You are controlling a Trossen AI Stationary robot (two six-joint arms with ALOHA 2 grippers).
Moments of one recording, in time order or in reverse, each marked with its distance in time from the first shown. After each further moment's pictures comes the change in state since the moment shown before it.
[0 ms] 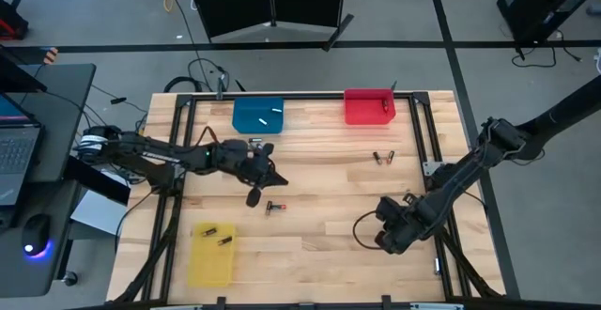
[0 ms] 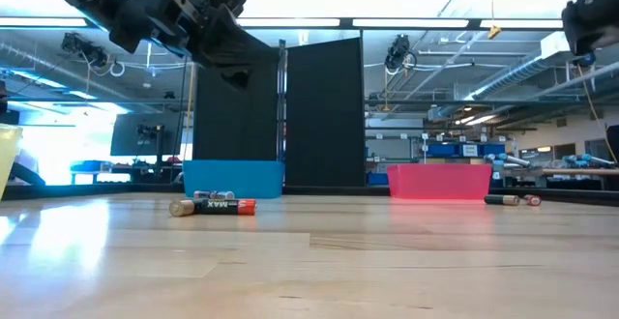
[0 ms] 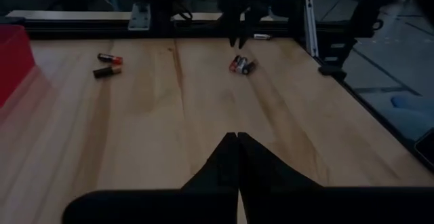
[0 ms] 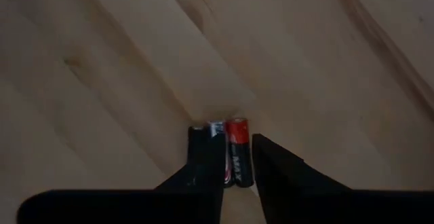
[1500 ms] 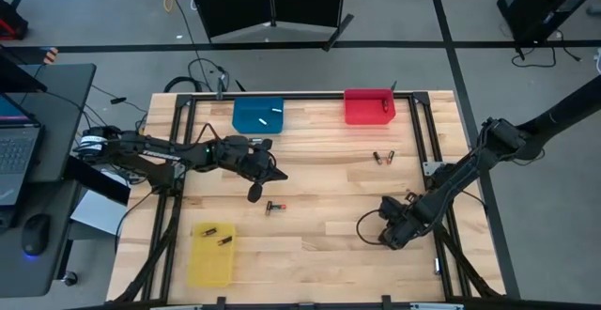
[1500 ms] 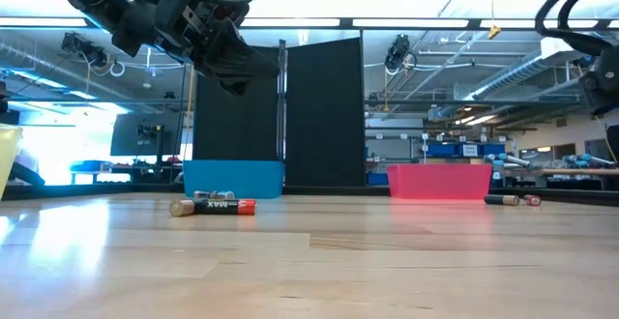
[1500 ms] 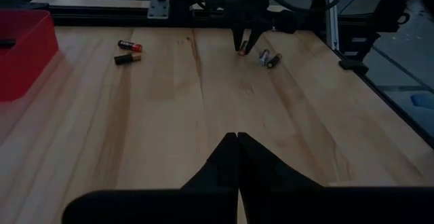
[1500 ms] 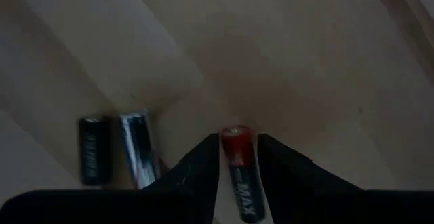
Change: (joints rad) left arm 0.045 0.000 0.000 -0.038 -0.012 0.004; right arm 0.004 0.002 -0.206 0.163 -0.064 -0.021
